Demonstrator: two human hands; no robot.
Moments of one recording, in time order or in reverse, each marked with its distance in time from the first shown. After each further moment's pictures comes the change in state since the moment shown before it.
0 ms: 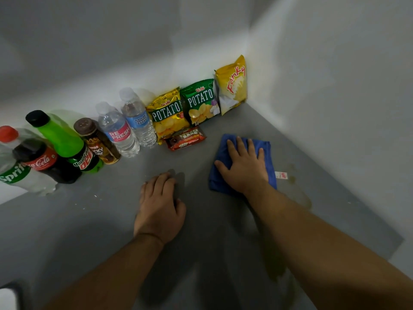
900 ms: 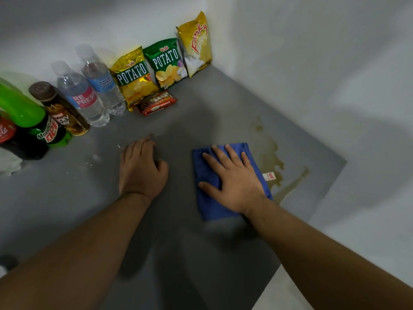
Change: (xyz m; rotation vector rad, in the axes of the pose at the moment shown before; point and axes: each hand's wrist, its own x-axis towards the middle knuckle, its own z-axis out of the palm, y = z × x) left_hand -0.009 -0.005 0.006 -0.095 0.110 0.084; right_hand -0.179 -0.005 0.024 0.042 0.030 -0.104
